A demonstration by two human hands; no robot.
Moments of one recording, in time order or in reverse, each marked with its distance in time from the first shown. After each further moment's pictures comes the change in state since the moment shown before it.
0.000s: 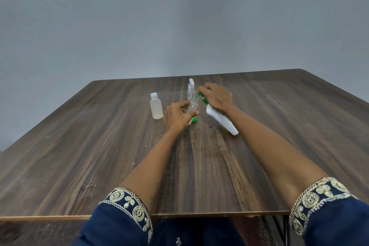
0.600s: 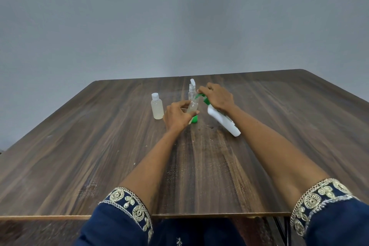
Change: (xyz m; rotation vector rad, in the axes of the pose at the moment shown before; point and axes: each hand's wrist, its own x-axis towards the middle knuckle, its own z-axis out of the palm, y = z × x) left_hand 0.002 -0.001 -0.001 0.000 0.008 -0.011; right_hand 0.006 0.005 0.003 0.031 -0.028 0.002
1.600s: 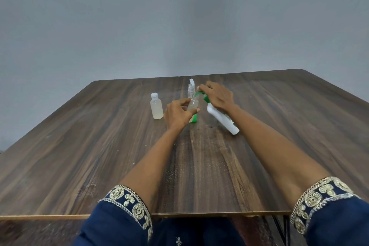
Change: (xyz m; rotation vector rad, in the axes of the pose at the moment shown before) left_hand 0.001 0.007 0.000 -0.022 0.015 -0.007; right_hand -0.001 -0.001 -0.005 -0.032 0.012 -0.044
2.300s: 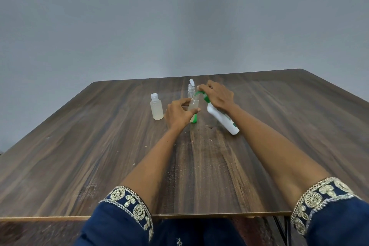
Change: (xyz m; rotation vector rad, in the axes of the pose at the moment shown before) left_hand 0.002 0.000 0.003 -0.010 0.004 0.011; right_hand 0.000 -0.001 0.000 0.033 0.031 0.025
